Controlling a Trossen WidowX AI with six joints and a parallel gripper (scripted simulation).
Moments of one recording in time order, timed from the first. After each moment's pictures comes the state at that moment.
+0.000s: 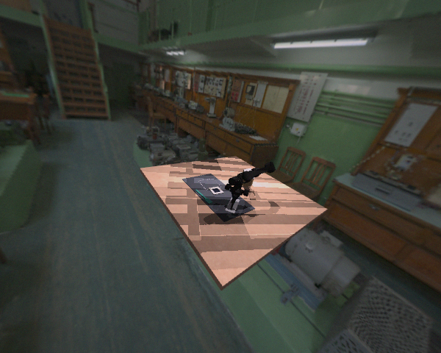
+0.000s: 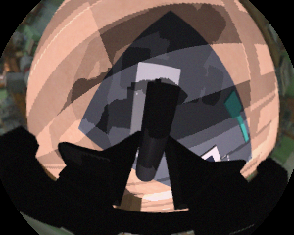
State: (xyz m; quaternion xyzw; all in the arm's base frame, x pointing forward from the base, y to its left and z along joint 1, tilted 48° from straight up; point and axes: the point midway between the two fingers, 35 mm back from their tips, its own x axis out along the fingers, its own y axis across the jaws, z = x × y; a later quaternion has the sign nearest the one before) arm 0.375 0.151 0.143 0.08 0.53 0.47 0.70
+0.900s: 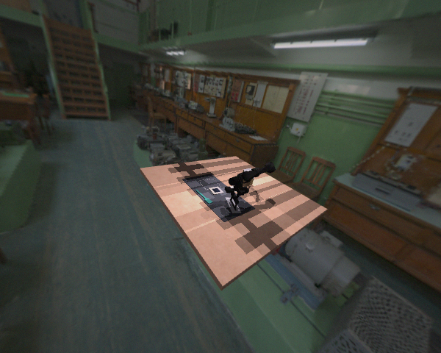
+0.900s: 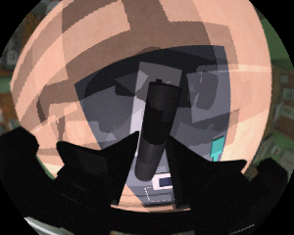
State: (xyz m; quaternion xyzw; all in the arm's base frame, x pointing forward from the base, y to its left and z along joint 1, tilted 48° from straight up) arm 0.375 0.151 0.143 -0.13 0.37 0.60 0.70
